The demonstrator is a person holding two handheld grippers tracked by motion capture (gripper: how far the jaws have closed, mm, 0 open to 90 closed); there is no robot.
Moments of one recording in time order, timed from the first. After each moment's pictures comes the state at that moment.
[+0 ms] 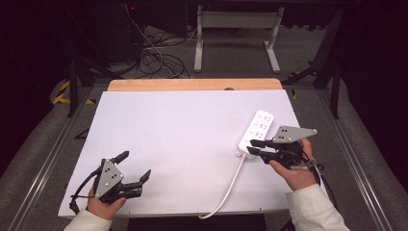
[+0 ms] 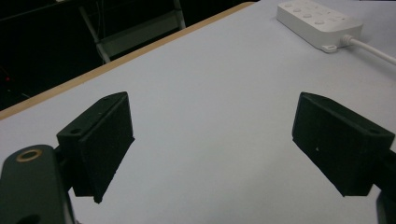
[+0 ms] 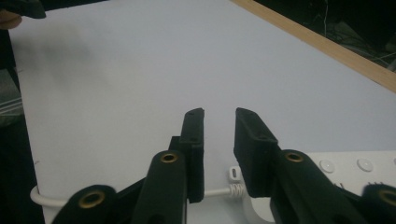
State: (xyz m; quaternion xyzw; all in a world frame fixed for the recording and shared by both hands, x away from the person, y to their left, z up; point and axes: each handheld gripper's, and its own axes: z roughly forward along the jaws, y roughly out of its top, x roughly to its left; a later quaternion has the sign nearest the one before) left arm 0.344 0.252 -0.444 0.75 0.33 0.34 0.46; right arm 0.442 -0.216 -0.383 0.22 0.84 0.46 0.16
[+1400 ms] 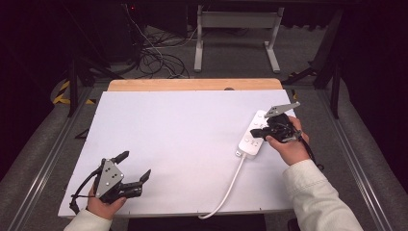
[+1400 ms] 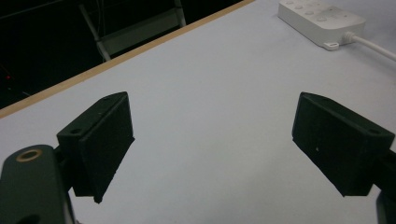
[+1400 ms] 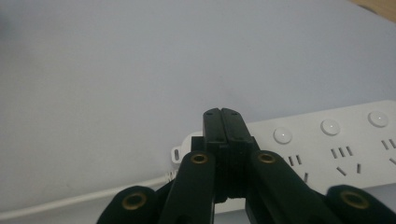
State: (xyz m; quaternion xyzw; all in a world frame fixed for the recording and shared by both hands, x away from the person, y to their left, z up) left arm 0.345 0.252 -0.445 0.75 0.33 0.34 0.46; right arm 0.522 -0.218 -0.397 0.30 0.88 0.36 0.10
